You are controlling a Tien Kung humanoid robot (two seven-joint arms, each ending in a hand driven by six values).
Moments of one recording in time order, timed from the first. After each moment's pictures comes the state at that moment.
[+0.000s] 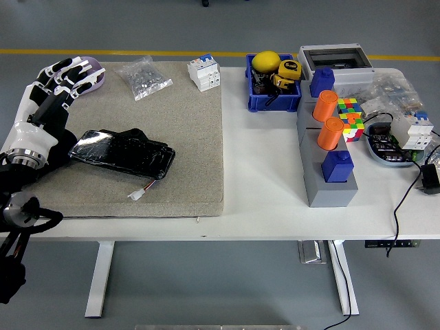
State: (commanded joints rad) left arm -0.25 0.22 -1.44 -1.34 0.73 0.04 -0.12; right arm 0.11 -0.39 0.71 0.31 -0.08 -0.09 -0.13
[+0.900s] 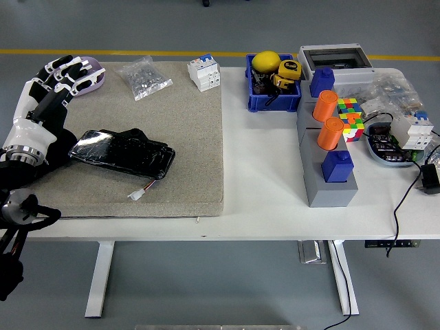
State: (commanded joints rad) left arm -0.26 0.23 -1.43 -1.34 0.74 0.04 -0.11; right arm 0.12 -0.39 0.71 0.31 -0.09 -0.08 -0.13
